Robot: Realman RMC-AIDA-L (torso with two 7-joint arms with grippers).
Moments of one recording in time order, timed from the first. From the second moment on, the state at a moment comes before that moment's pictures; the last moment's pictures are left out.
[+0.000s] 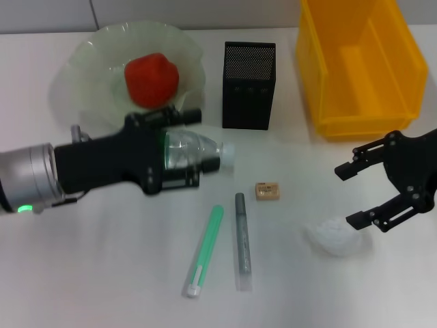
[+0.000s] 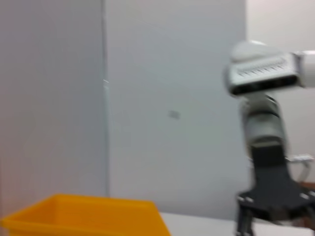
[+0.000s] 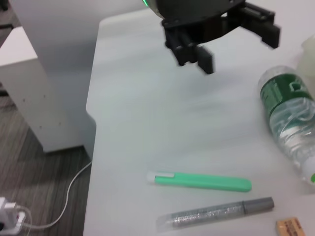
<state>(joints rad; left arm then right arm) -0.50 -2.07 0.86 0.48 1.67 1.65 -0.96 0.67 2.01 -0.77 -0.99 -2.38 -1.97 1.49</state>
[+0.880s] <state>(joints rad) -0.52 -2.06 0.85 0.45 1.47 1.58 -0.99 0.53 1.99 -0.54 -0.82 -2.20 -1.93 1.22</state>
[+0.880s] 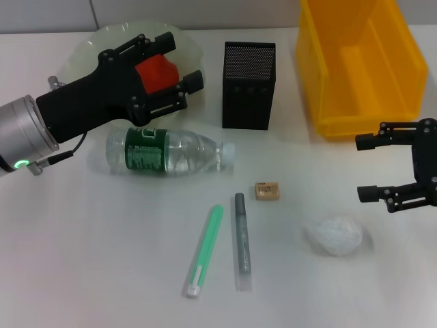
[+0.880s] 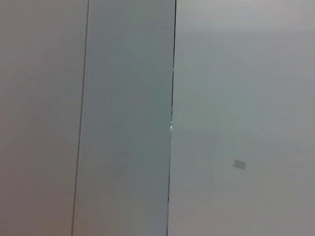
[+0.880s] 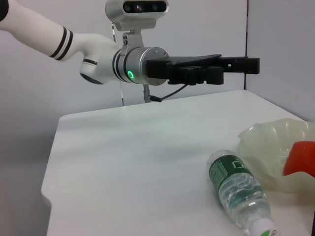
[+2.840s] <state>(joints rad) -0.54 -2.04 0.99 0.54 1.83 1.70 -1.09 0.64 1.98 -0.70 -0.83 -2.40 -1.87 1.36</state>
